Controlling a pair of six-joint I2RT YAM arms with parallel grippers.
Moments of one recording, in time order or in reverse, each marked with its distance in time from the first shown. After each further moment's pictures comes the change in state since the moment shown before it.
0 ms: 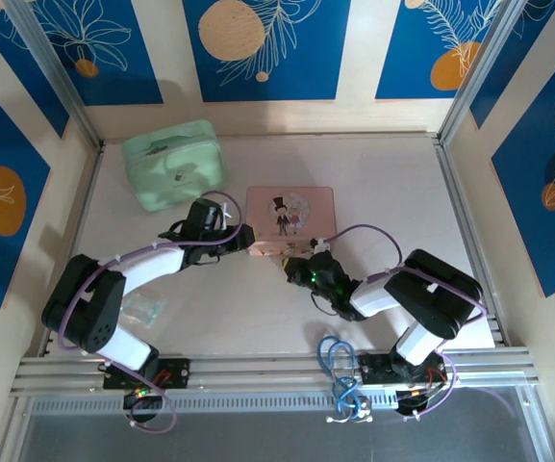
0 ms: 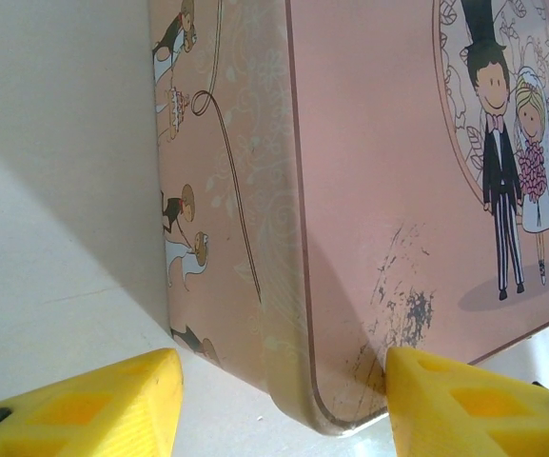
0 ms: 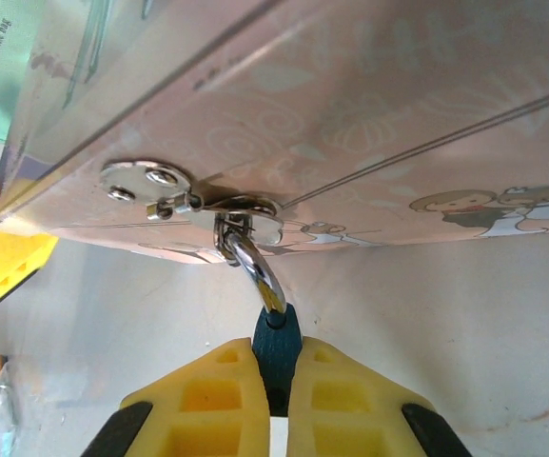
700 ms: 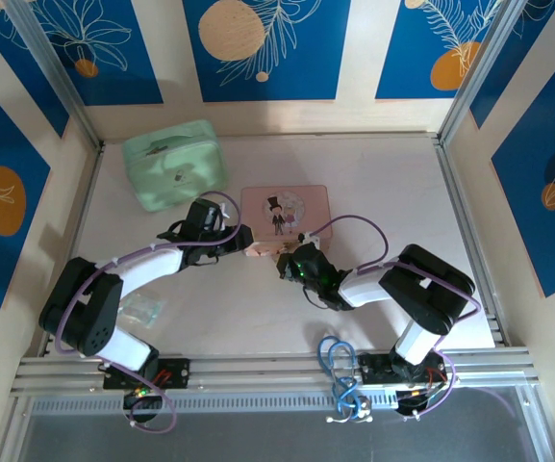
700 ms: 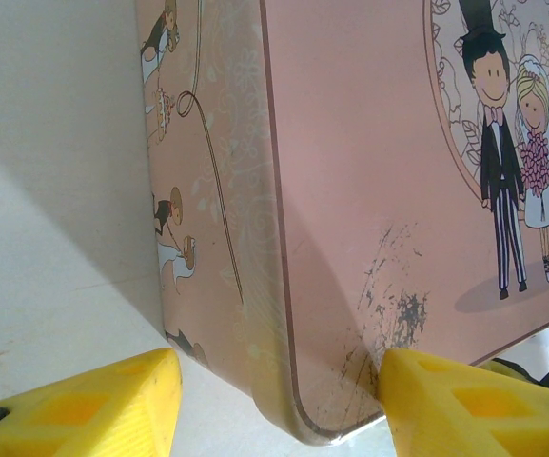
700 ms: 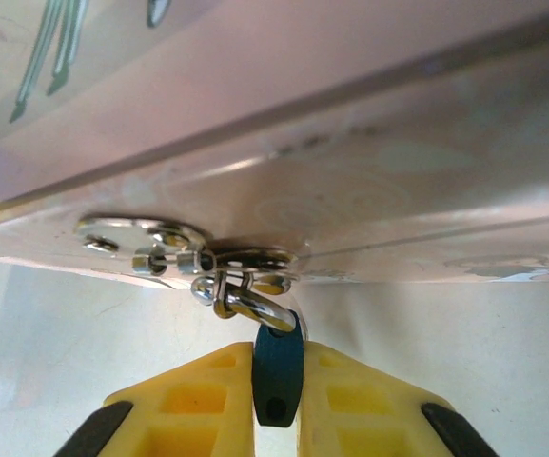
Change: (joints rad) left arm -0.004 -0.019 0.000 -0.034 -0.031 0.000; right arm 0.034 0.044 0.156 -0.225 0.066 -0.081
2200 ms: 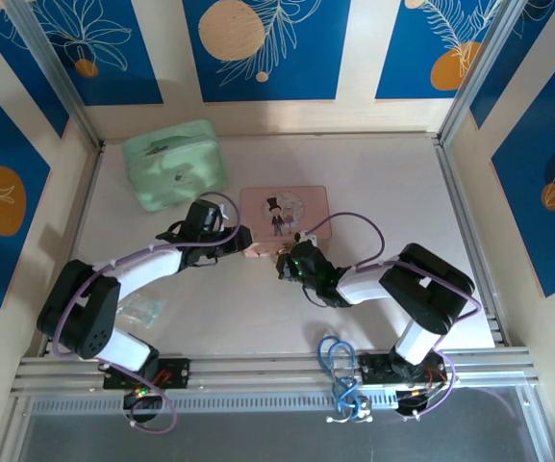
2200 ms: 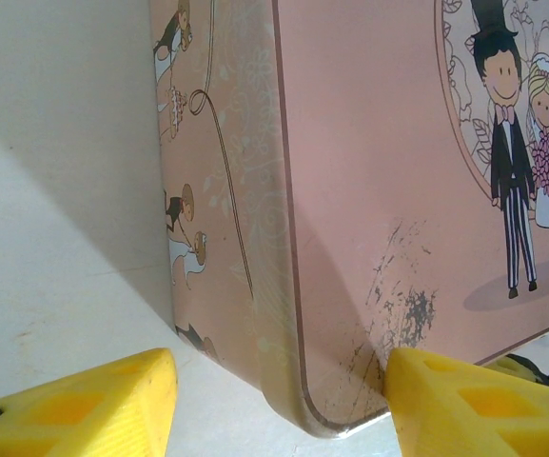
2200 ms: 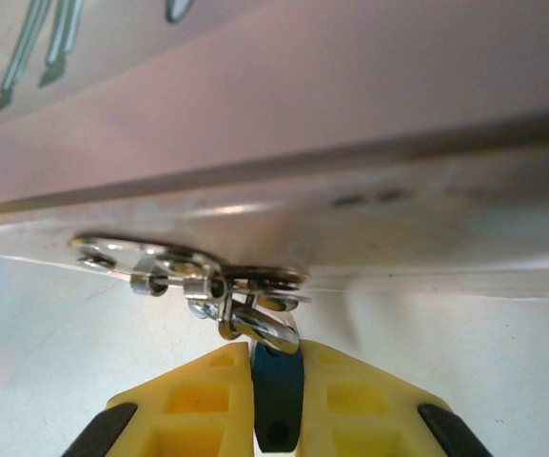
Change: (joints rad) left arm -0.005 -0.018 0.000 -0.033 -0.022 0.000; right arm -0.005 0.002 0.037 -0.069 -0.017 -0.061
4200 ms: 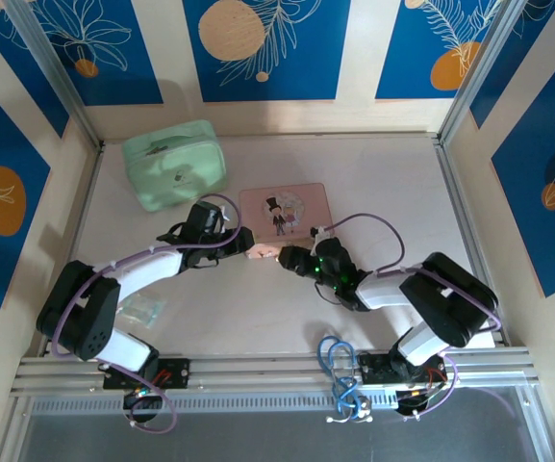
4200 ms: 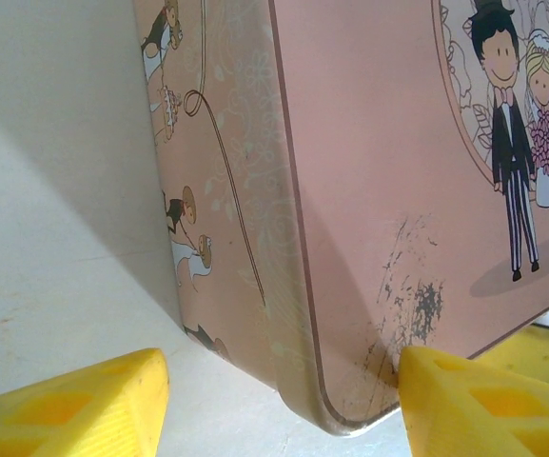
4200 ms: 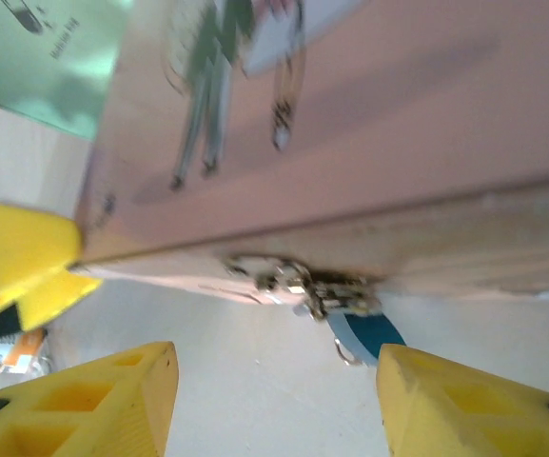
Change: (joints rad) left arm -0.011 -0.008 -0.011 0.005 0.006 -0.019; right arm -0.126 -0.147 -0.142 0.196 -0.206 0.027
